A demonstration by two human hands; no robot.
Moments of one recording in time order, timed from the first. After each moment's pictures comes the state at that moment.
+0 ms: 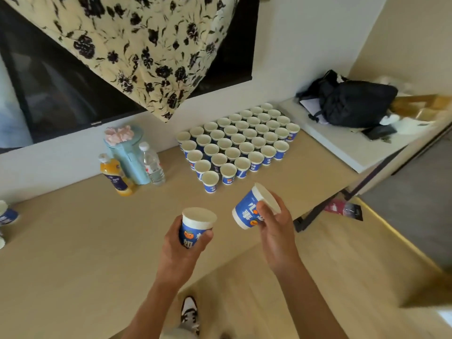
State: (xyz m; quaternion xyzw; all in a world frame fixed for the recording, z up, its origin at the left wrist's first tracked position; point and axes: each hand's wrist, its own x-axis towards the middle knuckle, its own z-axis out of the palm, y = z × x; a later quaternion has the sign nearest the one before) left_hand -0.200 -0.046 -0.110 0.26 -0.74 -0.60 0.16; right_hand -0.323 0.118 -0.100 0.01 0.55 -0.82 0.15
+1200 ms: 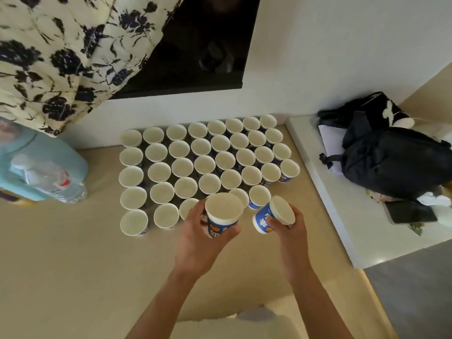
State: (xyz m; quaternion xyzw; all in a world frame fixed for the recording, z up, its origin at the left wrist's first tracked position) left_hand -0.592 0.028 -0.141 0.36 -0.71 -0.58 0.18; right_hand -0.737 0.182 -0.192 0.00 0.71 -0.67 0.22
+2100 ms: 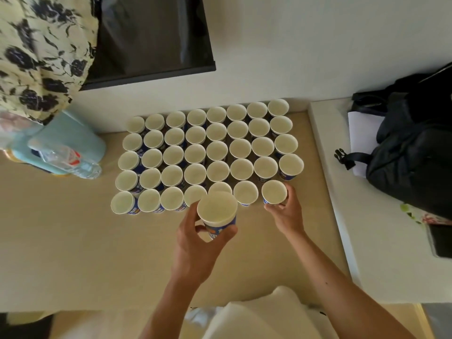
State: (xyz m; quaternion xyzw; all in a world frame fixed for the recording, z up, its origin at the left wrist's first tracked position) left_hand -0.685 0.134 -0.140 0.46 -0.67 -0.52 0.24; right_hand -0.901 0.209 -0.322 -0.17 0.76 -0.55 0.30
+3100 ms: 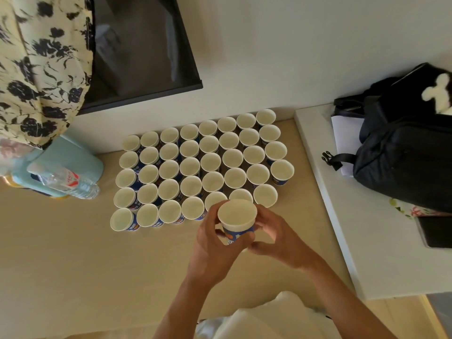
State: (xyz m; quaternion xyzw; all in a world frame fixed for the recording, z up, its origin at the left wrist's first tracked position) left_hand -0.710 0.144 -0.137 0.40 -0.73 -0.53 0.17; right_hand -0.863 0.242 -0.200 -0.40 0.57 -0.54 0.47
